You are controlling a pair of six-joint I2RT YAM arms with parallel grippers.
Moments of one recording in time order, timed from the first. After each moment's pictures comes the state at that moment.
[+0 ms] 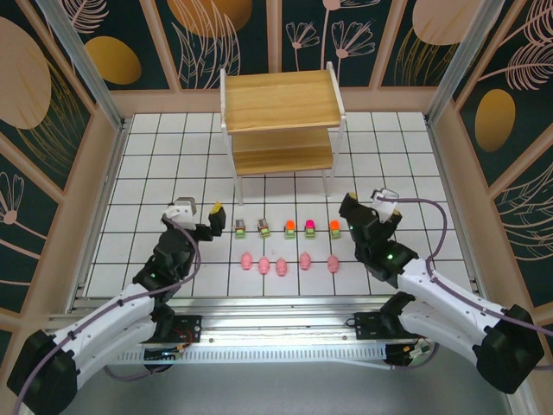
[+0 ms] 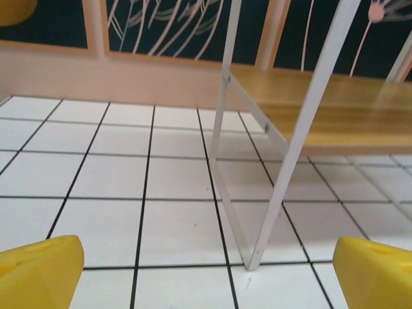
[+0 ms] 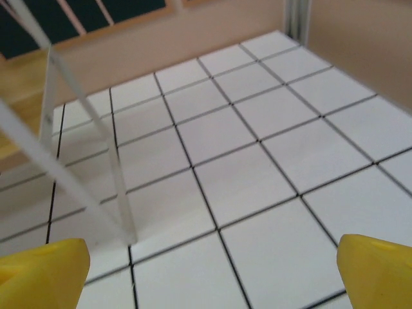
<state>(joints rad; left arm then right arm) -0.63 0.76 0.21 0.38 -0.46 -0.24 0.73 0.86 0.47 -0.17 0.85 0.65</state>
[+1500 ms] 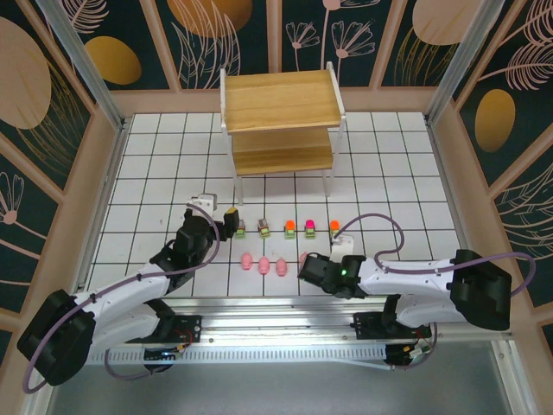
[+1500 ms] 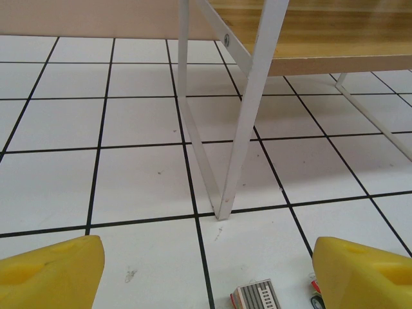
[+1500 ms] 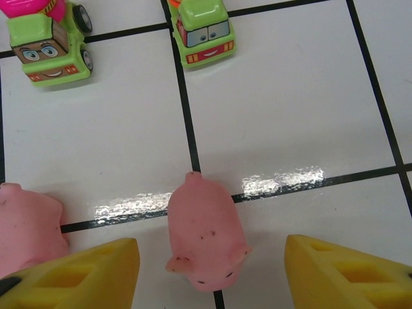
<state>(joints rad) -0.66 1.02 0.32 0.34 -0.39 -0.30 1.22 1.23 0.54 -0.68 0.60 1.30</state>
